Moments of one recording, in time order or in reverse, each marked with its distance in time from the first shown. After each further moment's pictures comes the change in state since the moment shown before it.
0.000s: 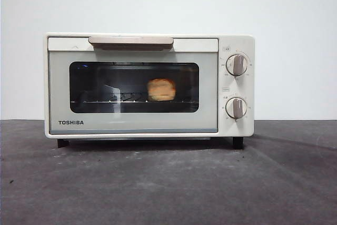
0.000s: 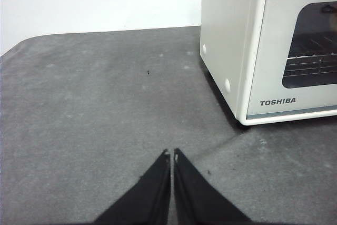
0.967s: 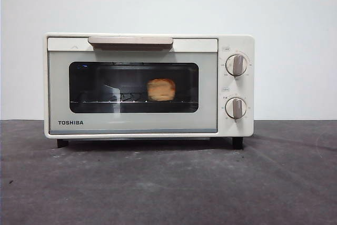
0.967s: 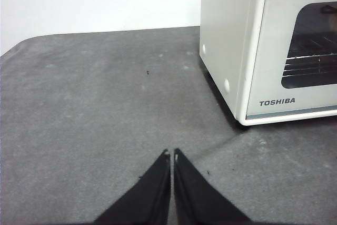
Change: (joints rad) left arm 0.000 0.000 0.000 0.000 0.000 0.000; right arm -0.313 -0.262 -0.100 0.139 0.021 -0.035
